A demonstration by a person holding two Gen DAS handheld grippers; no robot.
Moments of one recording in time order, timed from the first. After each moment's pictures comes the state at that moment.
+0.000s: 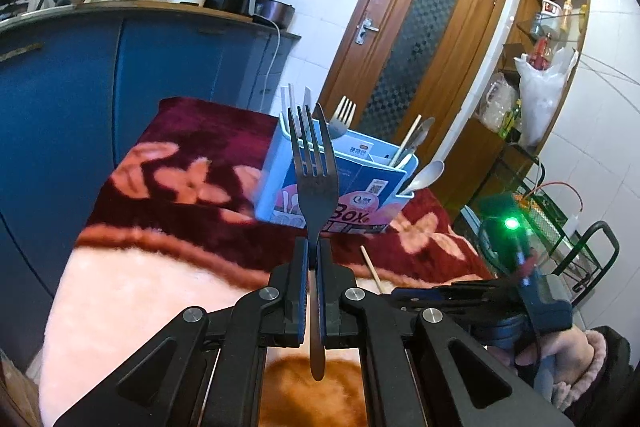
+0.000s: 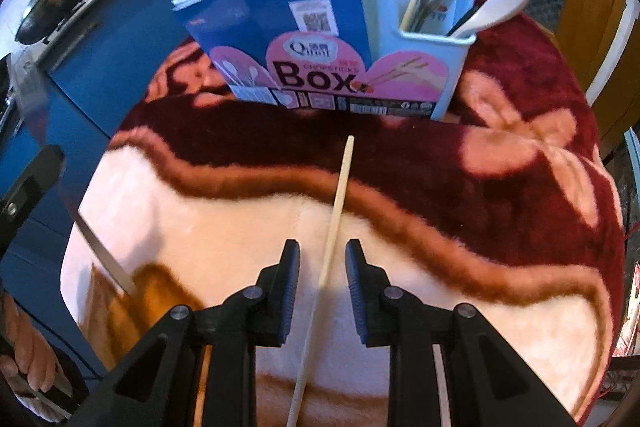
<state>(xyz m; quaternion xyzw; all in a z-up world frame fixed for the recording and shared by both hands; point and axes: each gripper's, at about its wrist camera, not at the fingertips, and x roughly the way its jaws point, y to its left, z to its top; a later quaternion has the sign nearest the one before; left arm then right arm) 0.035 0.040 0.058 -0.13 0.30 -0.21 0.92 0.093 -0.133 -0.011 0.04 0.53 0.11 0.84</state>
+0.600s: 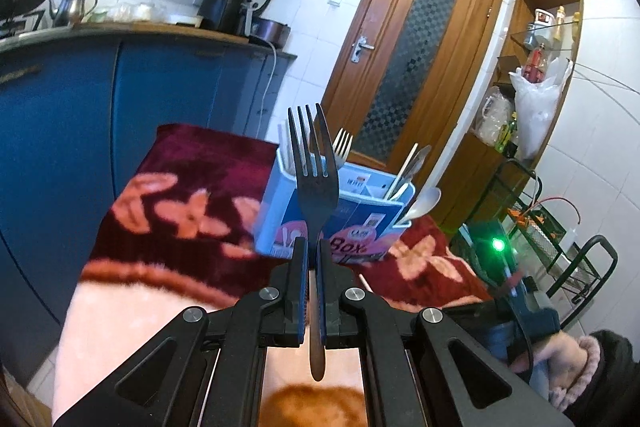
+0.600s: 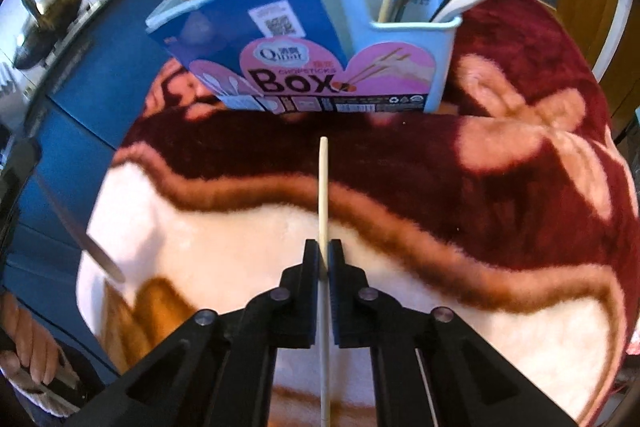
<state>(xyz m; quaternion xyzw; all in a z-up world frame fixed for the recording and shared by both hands) 0.044 0.040 0.078 -0.12 0.26 -0.21 0.93 0.097 -0.158 -0.010 0.10 0.53 0.13 0.83</state>
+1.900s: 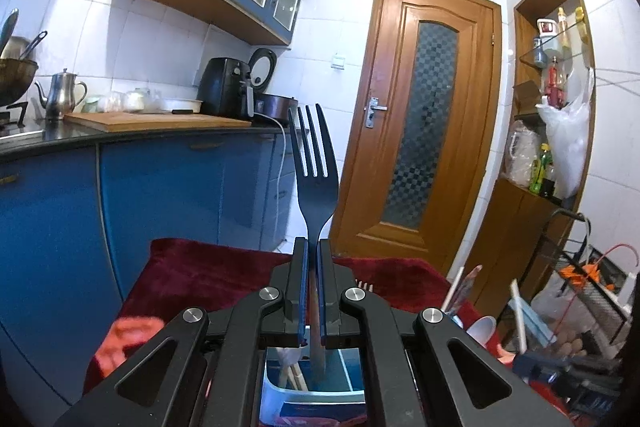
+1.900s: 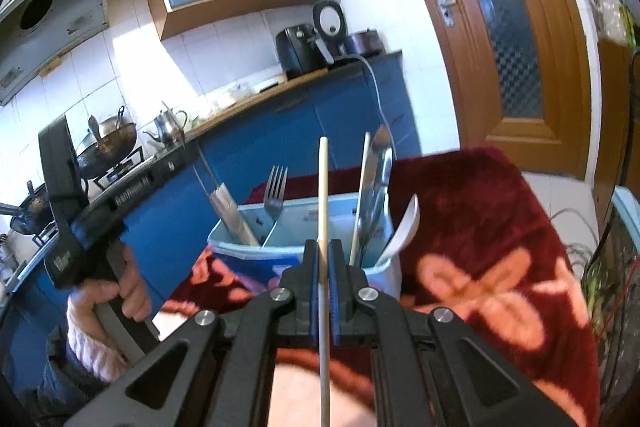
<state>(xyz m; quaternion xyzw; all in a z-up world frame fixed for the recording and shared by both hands) 0.153 -0.017 0.124 -0.07 0.14 -0.15 0.98 0.078 -0.217 0.080 0.15 0.23 0.13 0.95</state>
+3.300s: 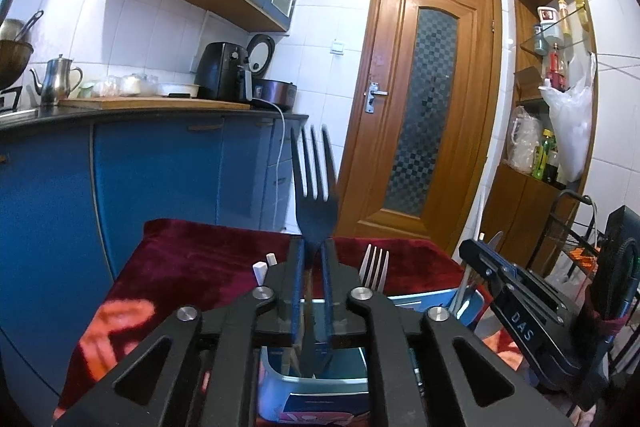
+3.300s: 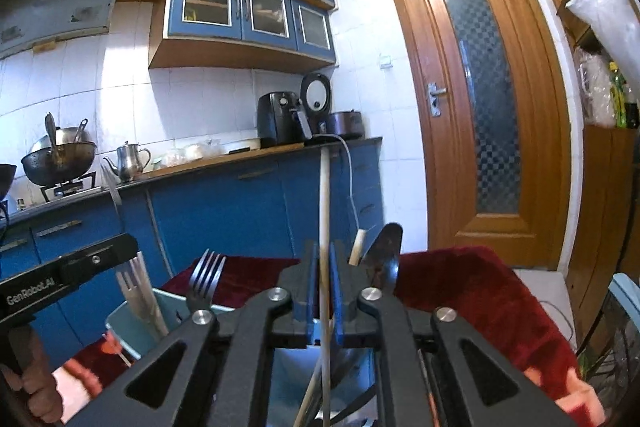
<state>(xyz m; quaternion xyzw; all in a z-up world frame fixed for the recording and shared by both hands) 0.167 -0.024 0.093 -0.07 0.15 -0.15 0.97 0.147 -0.198 0.063 0.07 0.08 0.05 0.99</state>
